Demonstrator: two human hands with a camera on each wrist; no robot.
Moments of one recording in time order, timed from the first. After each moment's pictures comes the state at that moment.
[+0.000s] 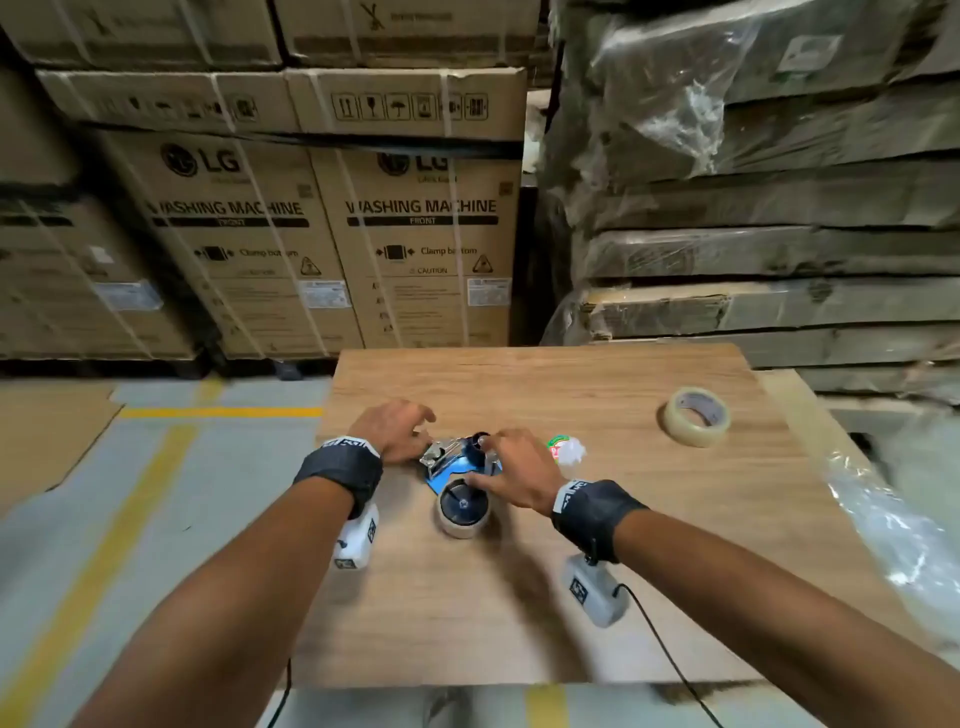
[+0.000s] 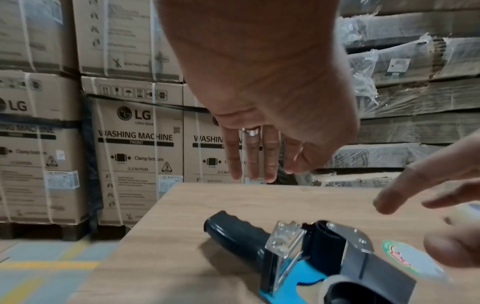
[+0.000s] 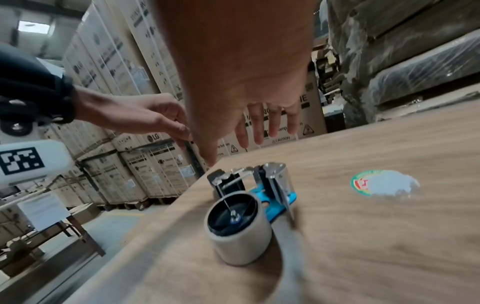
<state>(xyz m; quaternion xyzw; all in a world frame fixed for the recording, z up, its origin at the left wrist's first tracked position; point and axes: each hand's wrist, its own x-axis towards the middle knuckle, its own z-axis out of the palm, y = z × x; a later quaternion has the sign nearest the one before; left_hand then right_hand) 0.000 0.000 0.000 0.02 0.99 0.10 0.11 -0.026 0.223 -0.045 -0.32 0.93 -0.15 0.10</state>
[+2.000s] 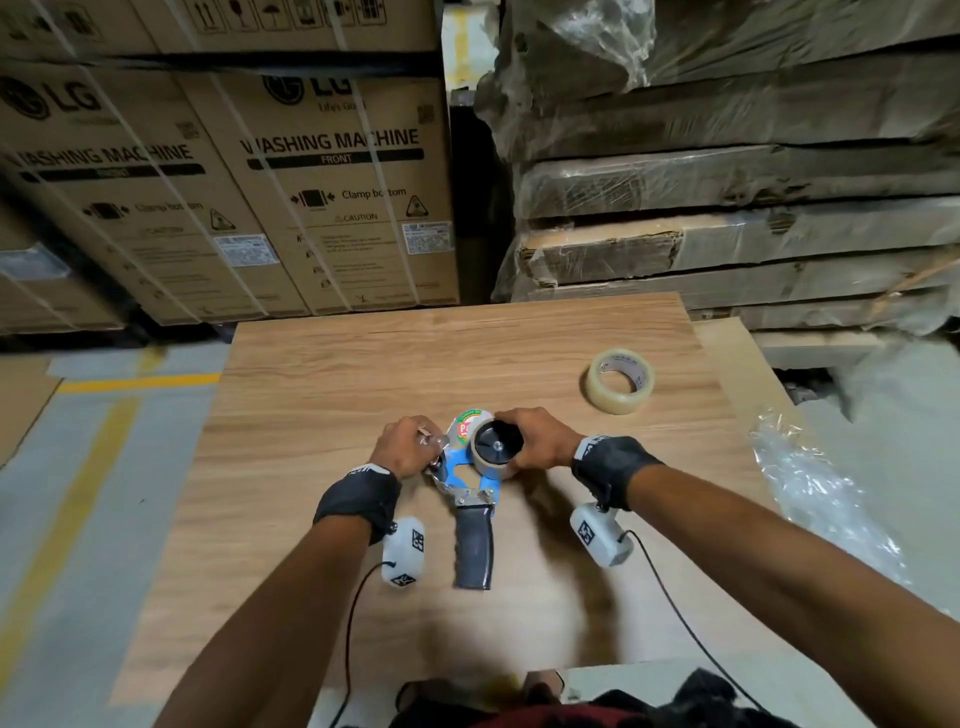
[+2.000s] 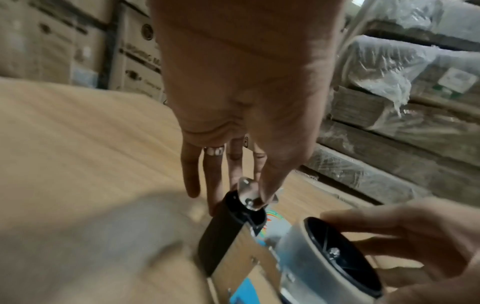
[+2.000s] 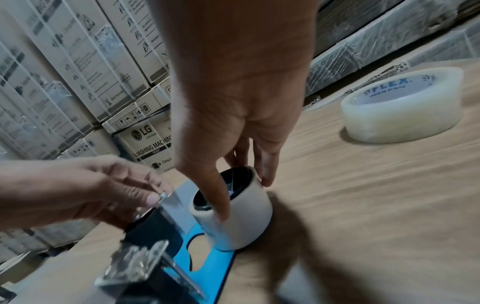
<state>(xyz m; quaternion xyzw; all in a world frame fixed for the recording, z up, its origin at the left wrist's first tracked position) -0.060 0.172 -0.100 -0.17 0.92 0.34 0.12 -0.135 0.395 -0.089 -0.26 0.90 -0.20 0.29</state>
